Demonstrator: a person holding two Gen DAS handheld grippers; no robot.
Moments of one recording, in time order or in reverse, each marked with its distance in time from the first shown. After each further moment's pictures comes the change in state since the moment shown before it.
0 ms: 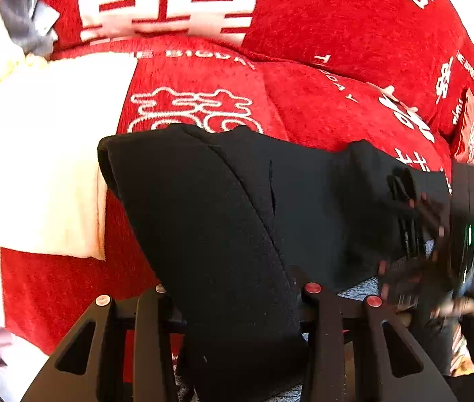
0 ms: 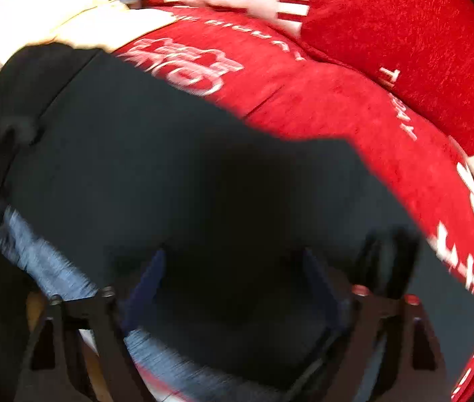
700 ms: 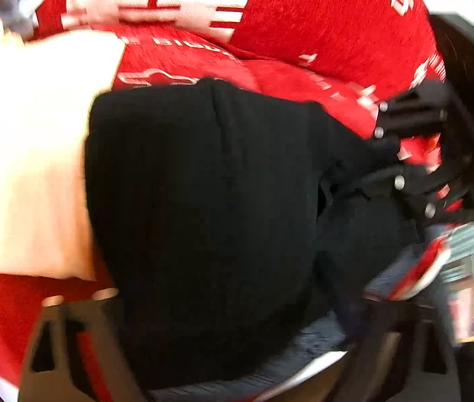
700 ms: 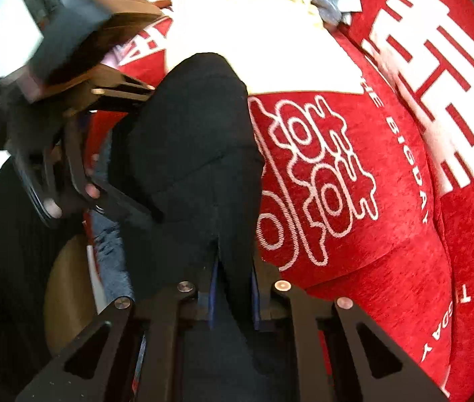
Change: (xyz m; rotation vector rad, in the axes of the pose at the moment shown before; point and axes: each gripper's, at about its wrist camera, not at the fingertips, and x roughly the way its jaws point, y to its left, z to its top) left arm 0.040 0.040 -0.007 0.051 -0.047 -0.138; right arm 0.002 0.072 0.115 -0.698 0.048 0.277
